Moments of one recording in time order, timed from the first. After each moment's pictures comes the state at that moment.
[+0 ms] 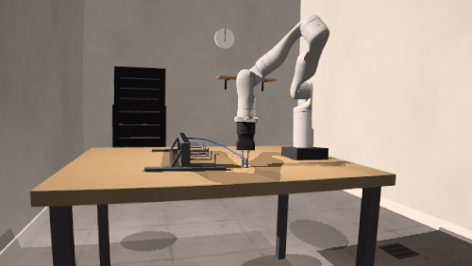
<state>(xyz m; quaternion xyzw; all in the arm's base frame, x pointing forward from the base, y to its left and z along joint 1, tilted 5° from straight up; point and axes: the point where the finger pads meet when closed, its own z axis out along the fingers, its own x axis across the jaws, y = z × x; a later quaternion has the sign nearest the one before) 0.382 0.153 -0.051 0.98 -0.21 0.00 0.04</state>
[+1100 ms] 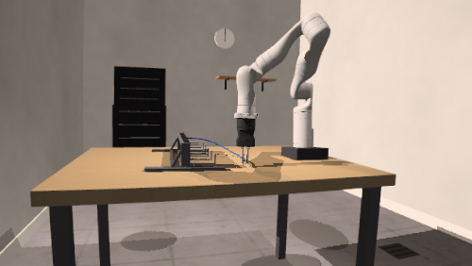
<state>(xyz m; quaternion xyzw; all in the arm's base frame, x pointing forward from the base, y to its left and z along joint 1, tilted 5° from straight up) 0.381 0.152 -0.037 0.98 -0.21 0.00 0.05</state>
